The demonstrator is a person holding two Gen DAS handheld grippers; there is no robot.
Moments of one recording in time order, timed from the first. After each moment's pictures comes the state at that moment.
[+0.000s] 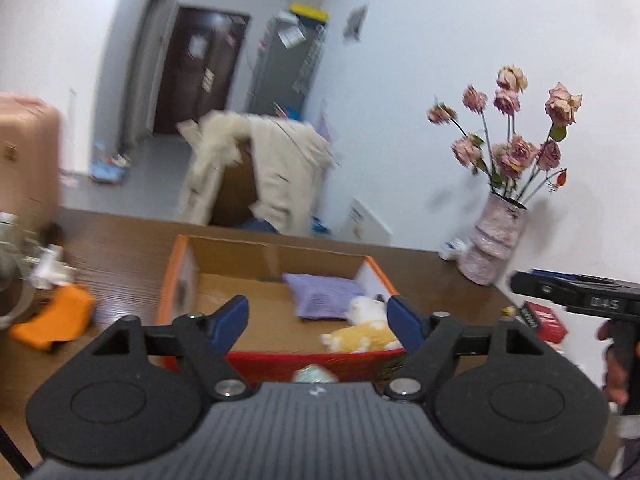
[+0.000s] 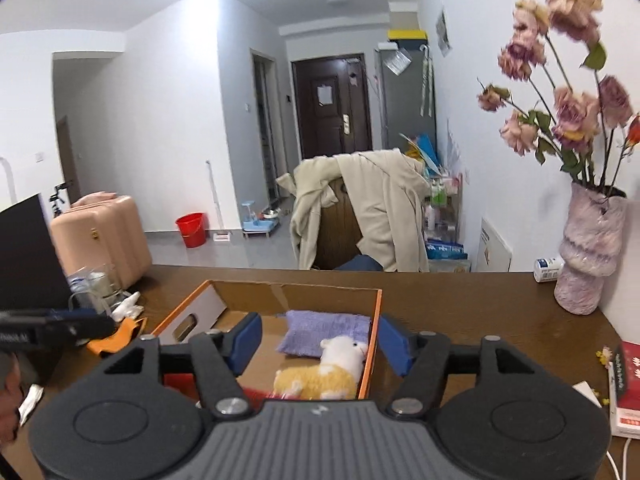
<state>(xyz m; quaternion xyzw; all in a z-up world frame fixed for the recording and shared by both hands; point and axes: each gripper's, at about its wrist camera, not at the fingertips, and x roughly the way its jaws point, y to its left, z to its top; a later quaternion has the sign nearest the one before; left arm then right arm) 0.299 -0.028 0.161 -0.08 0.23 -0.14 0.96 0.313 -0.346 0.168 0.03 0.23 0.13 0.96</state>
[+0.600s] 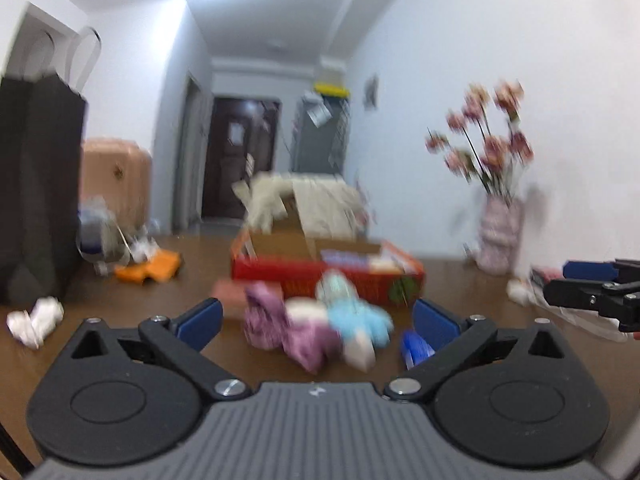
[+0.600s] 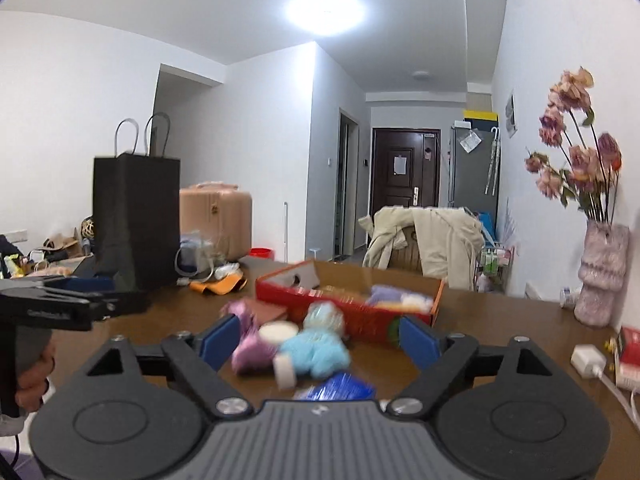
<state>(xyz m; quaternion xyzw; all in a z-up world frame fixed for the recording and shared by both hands) 0.063 -0.044 0.053 -0.04 0.12 -0.08 0.99 0.069 -0.331 0.073 -0.03 0.11 0.23 0.97</state>
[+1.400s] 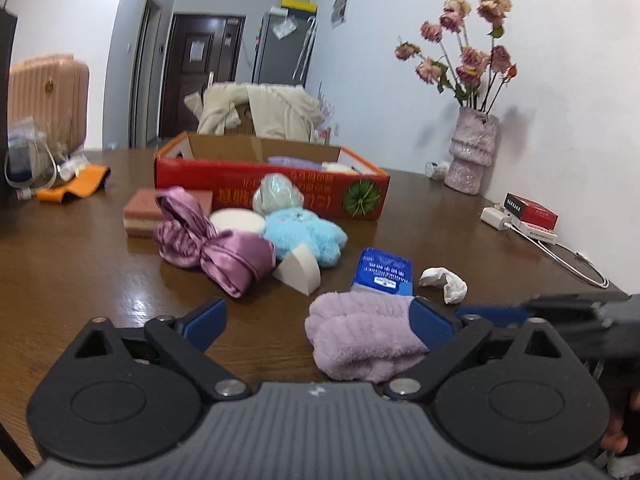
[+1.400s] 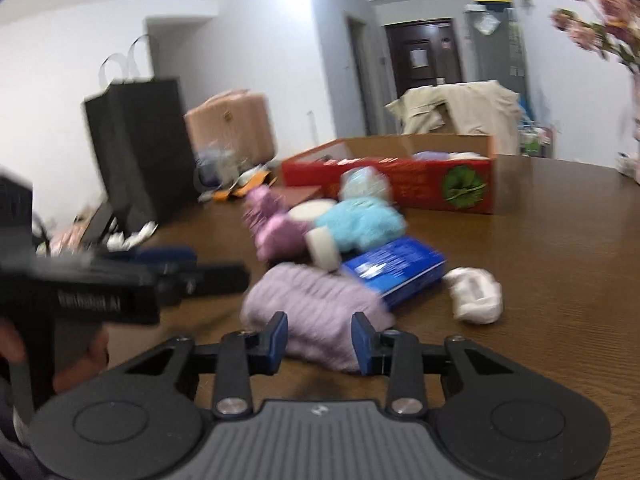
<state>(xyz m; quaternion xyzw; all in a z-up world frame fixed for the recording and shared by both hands) 0.132 -0.083 0.008 -0.05 0.24 -0.14 0.96 0.119 -0.324 0.000 0.04 0.26 0.27 0.92</state>
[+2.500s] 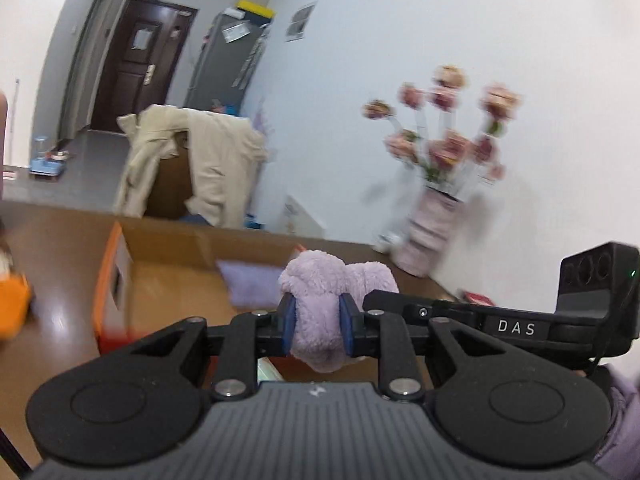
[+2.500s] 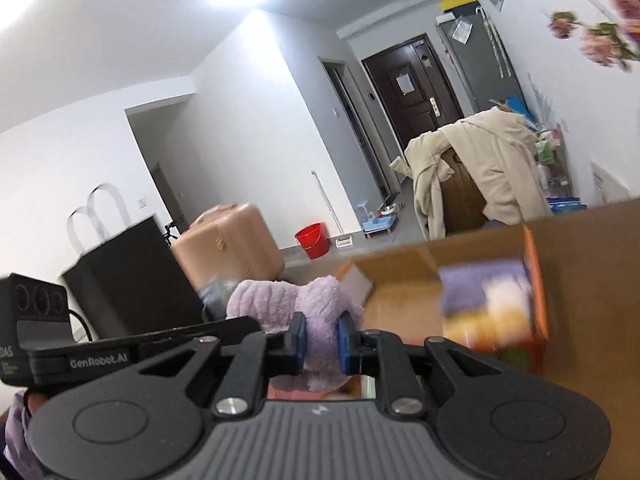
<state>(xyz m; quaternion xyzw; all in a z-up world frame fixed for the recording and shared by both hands) 0.328 -0.025 0.149 -0.11 0.24 -0.24 0.93 0.315 -0.292 0.124 0.17 0.23 0.30 0.91</state>
